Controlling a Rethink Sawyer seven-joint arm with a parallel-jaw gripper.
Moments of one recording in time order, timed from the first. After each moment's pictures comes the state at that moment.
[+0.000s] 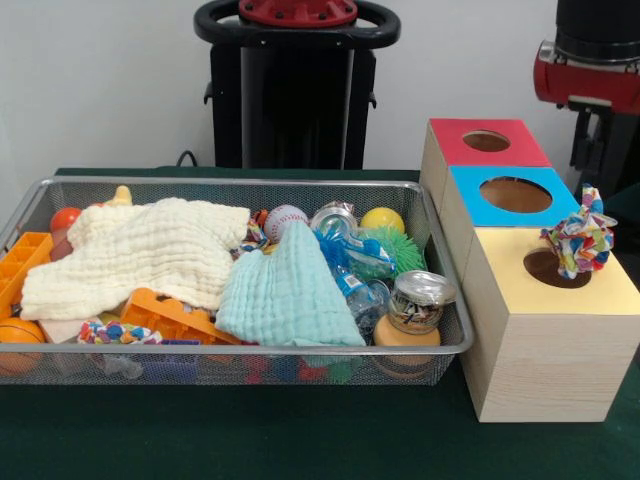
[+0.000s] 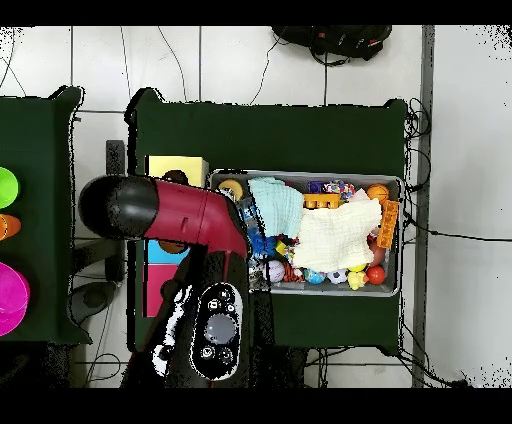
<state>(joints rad) 0.17 -0.66 -0.17 1.52 0.39 0.78 2.09</state>
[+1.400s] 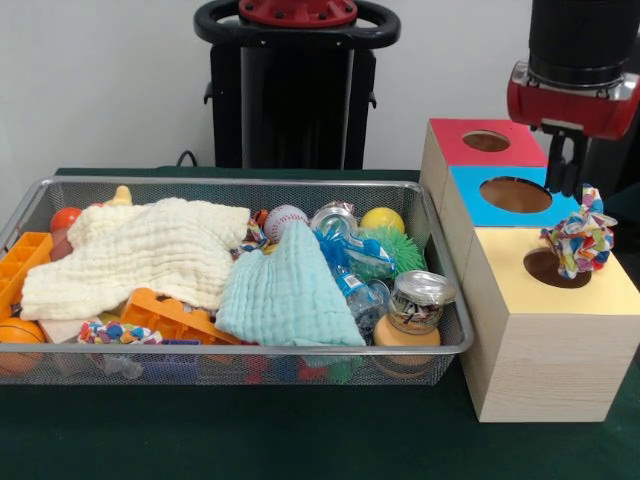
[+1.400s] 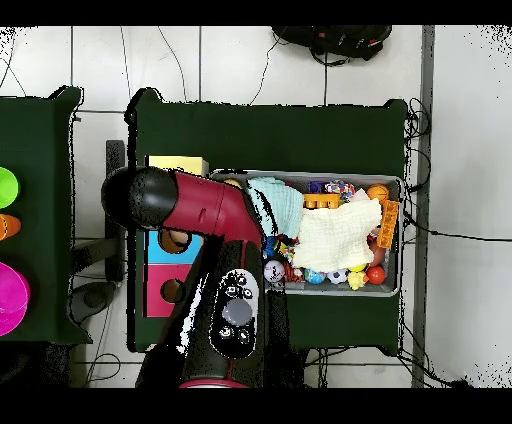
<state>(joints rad) 0.13 -0.61 -0.17 1.49 0.38 0.76 2.09</state>
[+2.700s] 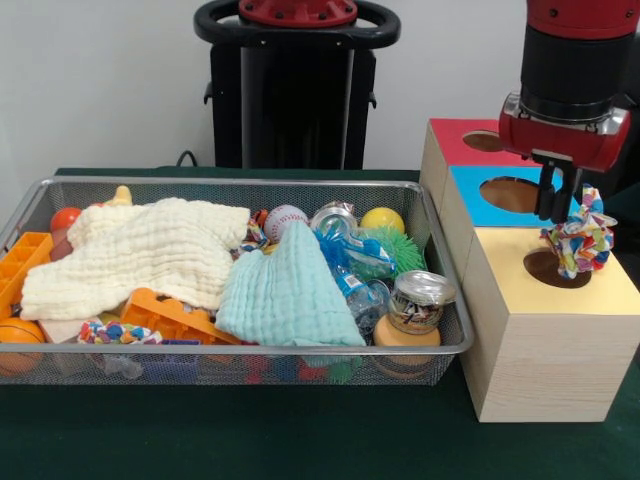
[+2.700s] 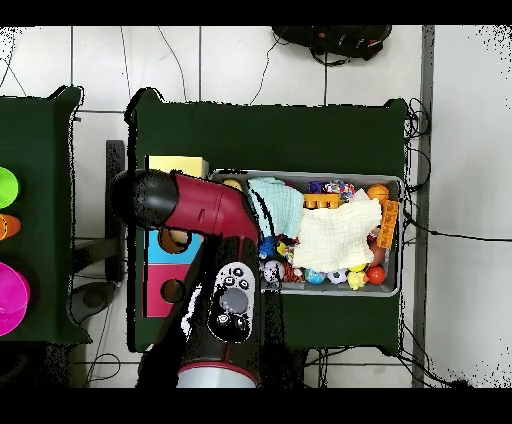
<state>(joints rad) 0.14 -0.56 -0.17 1.48 0.38 0.71 2.09</state>
